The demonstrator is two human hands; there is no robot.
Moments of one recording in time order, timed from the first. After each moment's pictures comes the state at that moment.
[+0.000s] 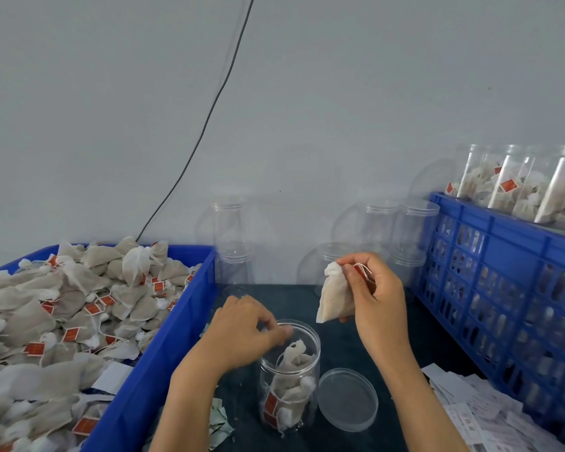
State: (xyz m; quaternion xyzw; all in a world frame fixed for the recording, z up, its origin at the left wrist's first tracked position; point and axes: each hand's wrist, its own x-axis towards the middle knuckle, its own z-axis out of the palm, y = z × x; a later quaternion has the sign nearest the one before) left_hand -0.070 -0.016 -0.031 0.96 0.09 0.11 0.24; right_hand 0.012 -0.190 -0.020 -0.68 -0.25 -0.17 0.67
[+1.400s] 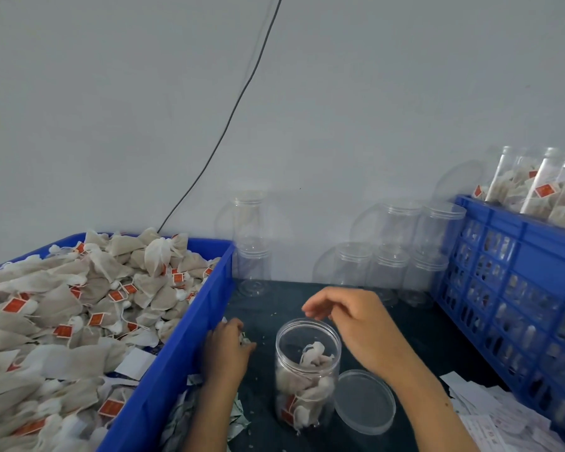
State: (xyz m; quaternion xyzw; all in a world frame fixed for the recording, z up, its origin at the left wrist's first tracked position) left_hand -0.044 0.029 -0.126 0.88 0.33 0.19 0.29; right_hand -0.004 -0.178 -0.019 -0.81 -0.41 -0.03 0.43
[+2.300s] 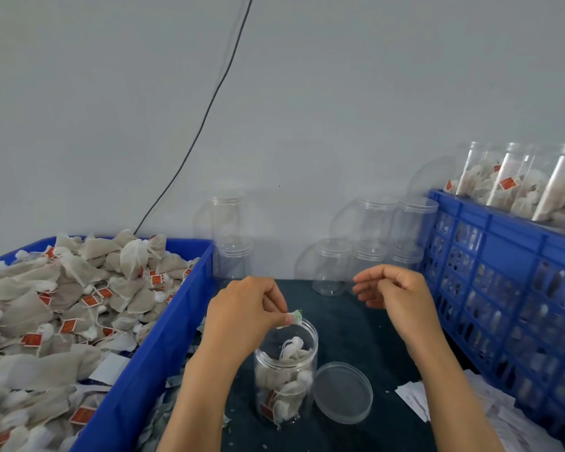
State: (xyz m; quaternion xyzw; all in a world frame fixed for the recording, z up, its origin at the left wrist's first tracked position) left_hand -0.068 -0.034 -0.019 0.93 0.14 0.23 0.26; right_hand 0.039 -0.227 -0.019 -0.74 -0.21 -0.09 0.63
